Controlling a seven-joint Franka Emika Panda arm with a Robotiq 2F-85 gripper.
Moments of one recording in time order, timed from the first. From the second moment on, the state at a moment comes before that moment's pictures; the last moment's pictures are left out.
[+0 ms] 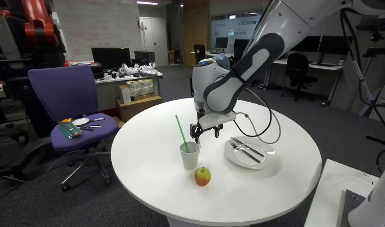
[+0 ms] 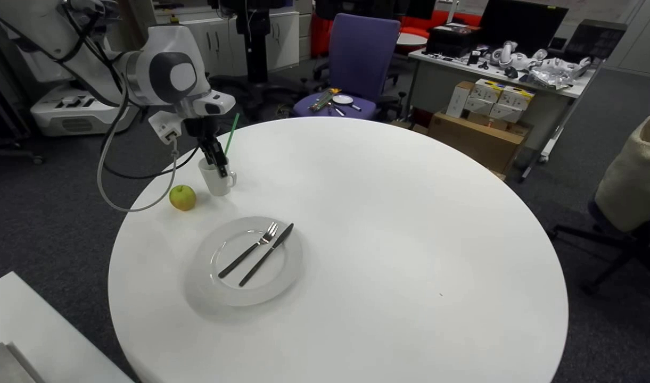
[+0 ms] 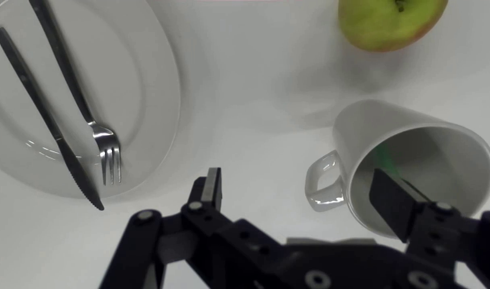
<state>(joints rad) 0.18 0.34 -0.01 -2.12 -0.20 2.48 0.73</state>
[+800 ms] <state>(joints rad) 0.18 0.37 -0.01 -2.12 -0.19 2.48 0.74</state>
